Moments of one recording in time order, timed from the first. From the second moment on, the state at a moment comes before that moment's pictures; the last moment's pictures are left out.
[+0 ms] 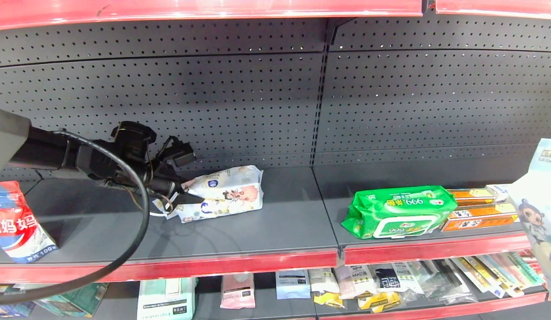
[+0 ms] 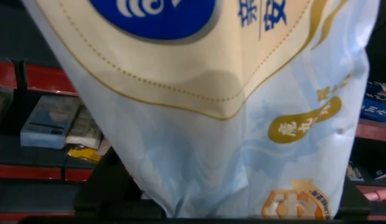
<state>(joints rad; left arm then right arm) -0.07 2.06 -1.30 0.18 -0.53 0.79 -0.03 0.35 -0.14 -0.10 -0.06 -0.33</state>
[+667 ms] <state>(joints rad) 0.06 1.88 -1.09 0.31 -0.64 1.06 -0.03 0.35 -0.16 -0.10 -0.06 -0.33</state>
